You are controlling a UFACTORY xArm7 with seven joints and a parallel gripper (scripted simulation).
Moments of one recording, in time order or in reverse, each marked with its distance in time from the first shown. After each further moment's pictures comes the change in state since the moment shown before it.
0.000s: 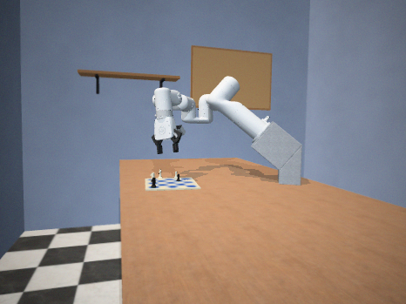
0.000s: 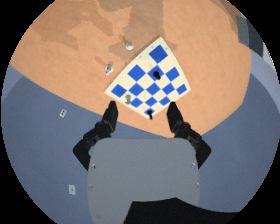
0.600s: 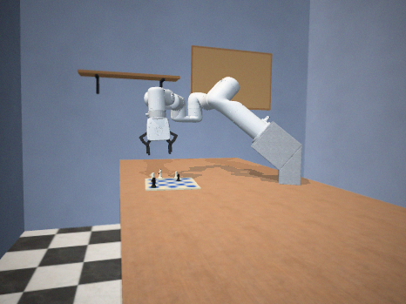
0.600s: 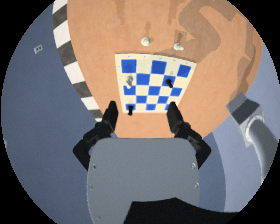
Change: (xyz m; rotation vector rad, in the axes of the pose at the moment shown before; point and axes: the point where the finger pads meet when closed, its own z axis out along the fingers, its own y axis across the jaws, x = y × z) arm -0.041 -0.014 0.003 0.050 0.040 -0.795
